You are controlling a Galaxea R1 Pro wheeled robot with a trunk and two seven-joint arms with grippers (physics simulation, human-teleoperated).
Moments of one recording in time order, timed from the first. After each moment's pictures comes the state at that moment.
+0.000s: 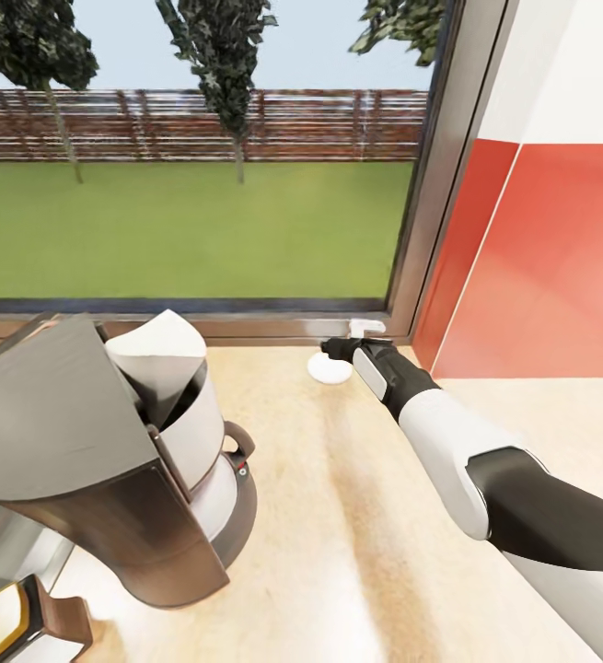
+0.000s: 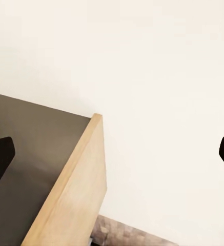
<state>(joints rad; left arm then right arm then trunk) 0.18 0.15 0.08 0.04 0.08 -0.09 0.15 -1.30 0.17 0.16 -0.36 -0.27 0.36 -0.12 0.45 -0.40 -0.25</state>
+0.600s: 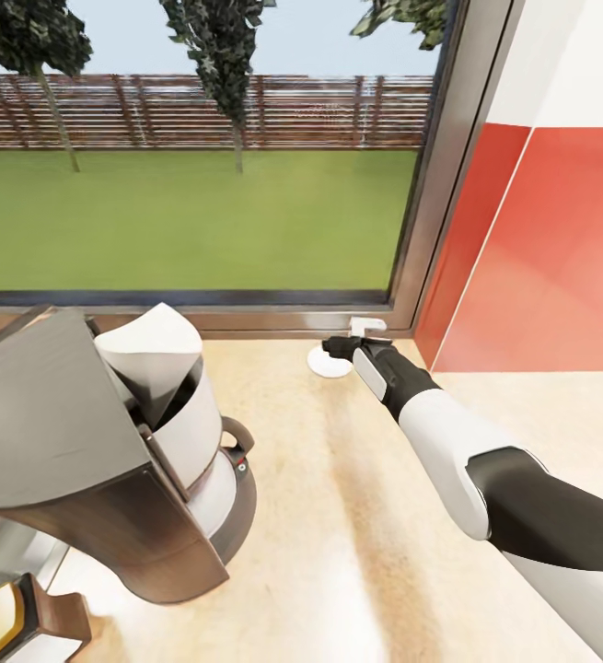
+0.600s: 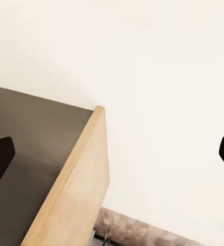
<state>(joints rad) 0.18 0.15 0.08 0.04 0.08 -0.09 0.16 -1.30 0.17 0.16 -0.37 -0.25 0.34 -0.13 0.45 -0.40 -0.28</state>
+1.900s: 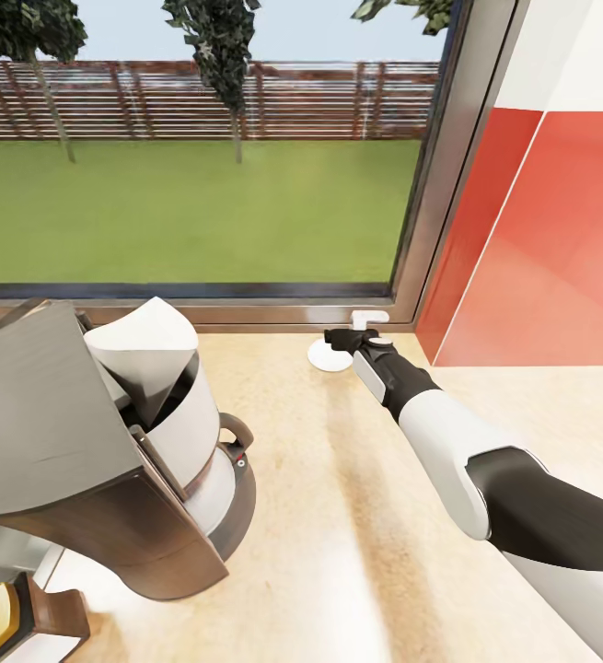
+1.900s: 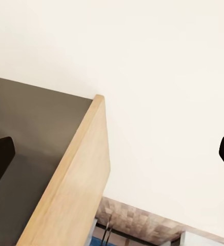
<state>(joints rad) 0.20 0.14 0.07 0.04 0.08 -0.09 0.15 -1.30 0.17 0.16 -0.35 -0.17 0.19 -0.13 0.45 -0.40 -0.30</state>
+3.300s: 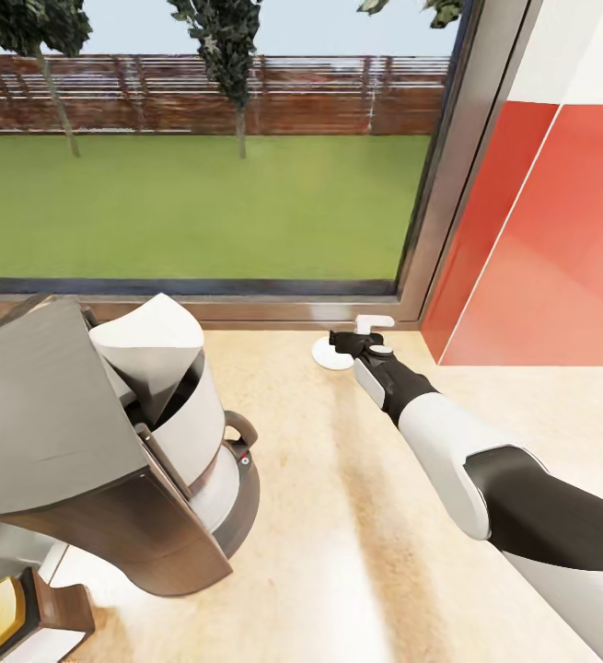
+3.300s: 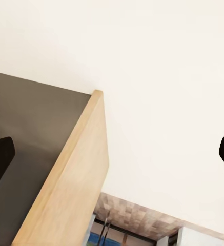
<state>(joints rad) 0.20 0.14 0.07 0.04 0.07 -0.09 0.15 -1.30 0.17 0.16 -0.29 -0.18 0.08 -0.17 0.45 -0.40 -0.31</state>
